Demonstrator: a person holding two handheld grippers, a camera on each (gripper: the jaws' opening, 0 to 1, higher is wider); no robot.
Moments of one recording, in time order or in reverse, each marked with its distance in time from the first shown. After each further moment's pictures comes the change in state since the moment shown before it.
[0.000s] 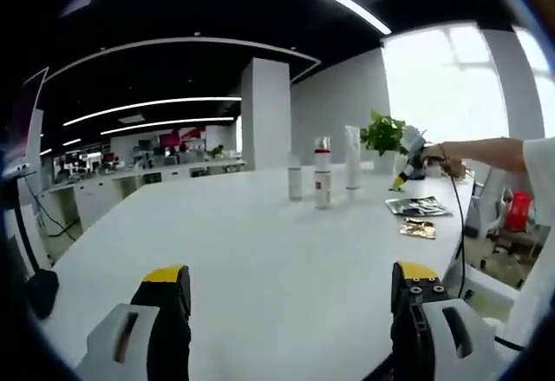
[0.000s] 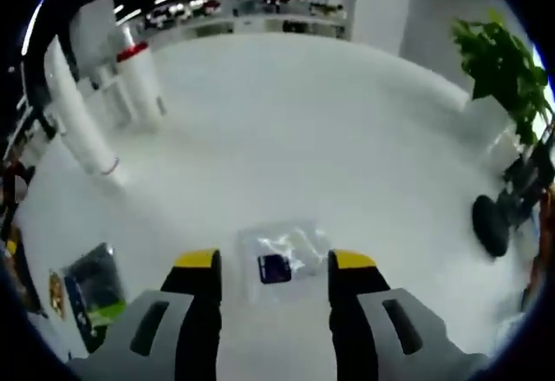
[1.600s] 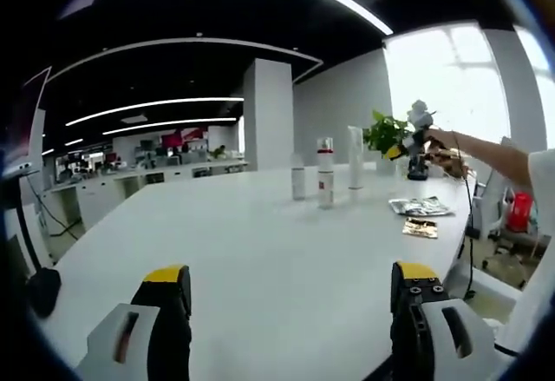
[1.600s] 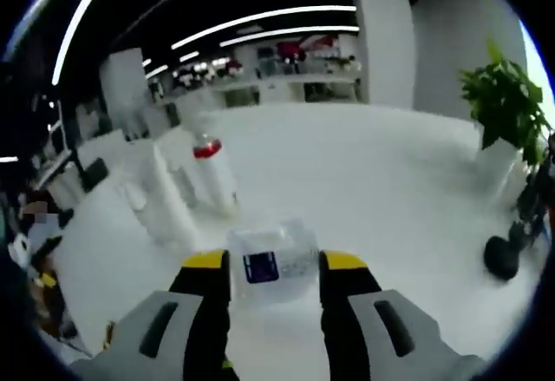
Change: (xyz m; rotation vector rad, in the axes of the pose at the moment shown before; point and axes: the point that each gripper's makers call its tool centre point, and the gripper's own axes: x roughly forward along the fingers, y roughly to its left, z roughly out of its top) left arm -0.002 0.005 0.001 -0.003 -0.003 0.011; right arm -0.084 0.082 0.077 0.027 -0.444 0.150
